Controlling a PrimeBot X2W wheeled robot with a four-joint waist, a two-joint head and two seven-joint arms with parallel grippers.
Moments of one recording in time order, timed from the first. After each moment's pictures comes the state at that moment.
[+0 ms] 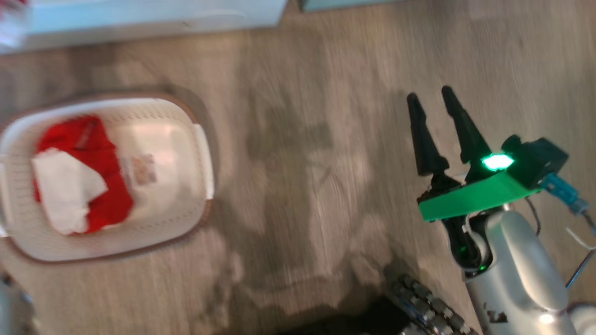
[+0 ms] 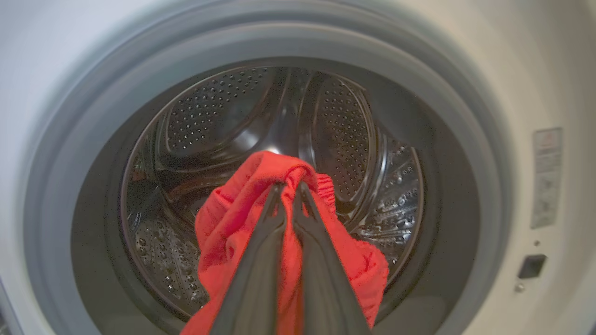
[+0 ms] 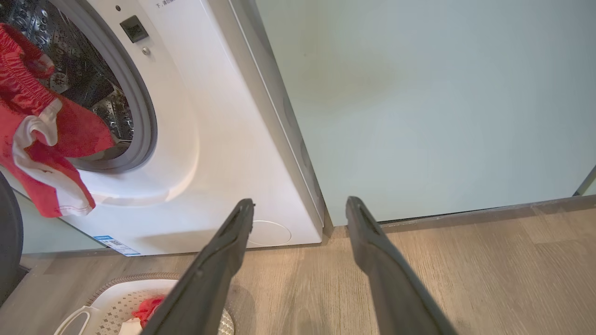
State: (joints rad) left arm -0.85 0.30 0.19 0.18 -0.27 -0.13 -0.26; right arm -0.32 -0.06 0.17 0.18 0.43 0.13 -0.25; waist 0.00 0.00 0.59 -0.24
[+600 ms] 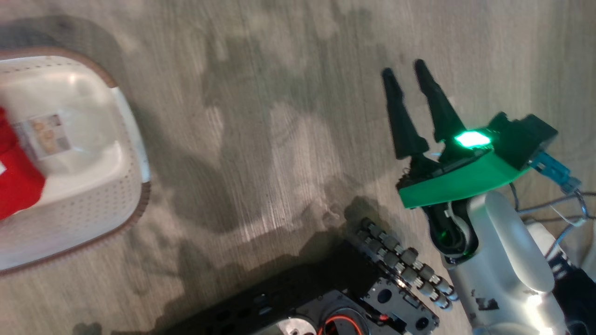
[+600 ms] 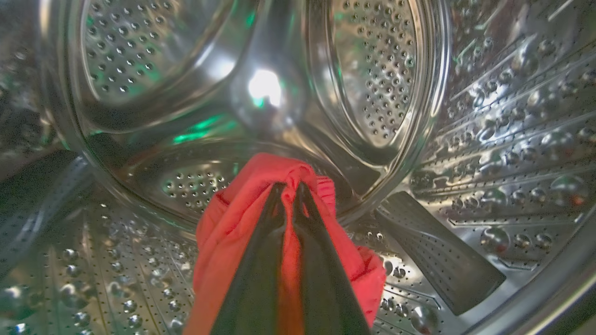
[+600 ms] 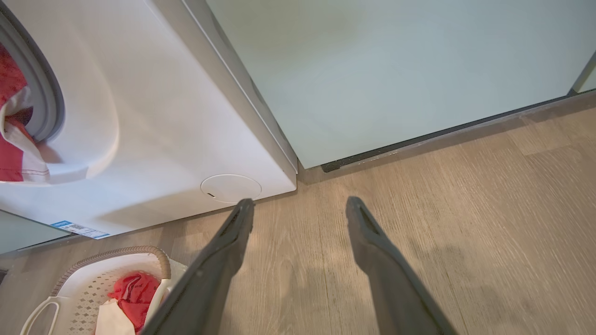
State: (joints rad) left arm -1.55 0.65 -0.16 0.58 -0.32 -0.13 -0.17; right arm -0.41 -0.05 0.27 0.13 0.59 0.13 -0.25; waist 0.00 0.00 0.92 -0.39
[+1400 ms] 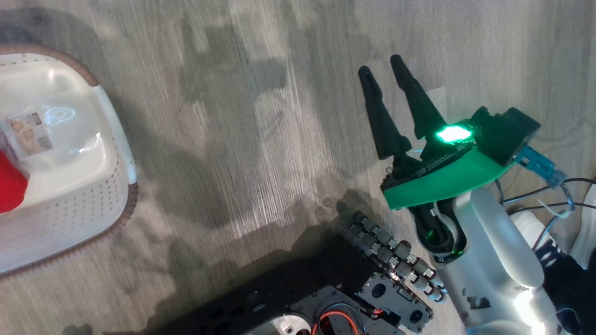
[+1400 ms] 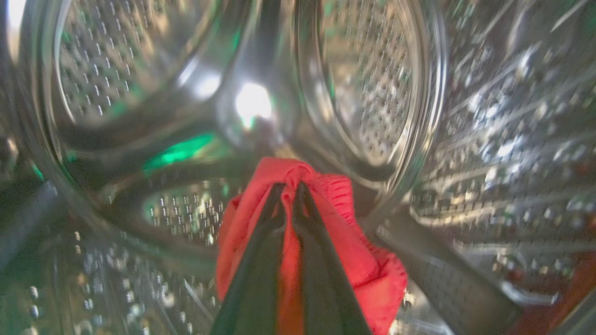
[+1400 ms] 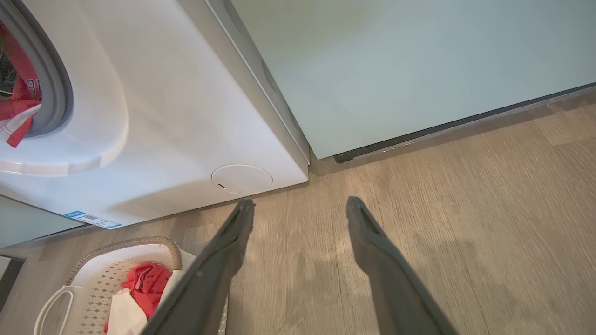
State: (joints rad) left arm -1.75 0.66 -0.31 0.74 -0.34 -0.13 -0.26; right arm -0.44 -0.05 0.35 0.13 0.62 0.13 -0.25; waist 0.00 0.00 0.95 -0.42
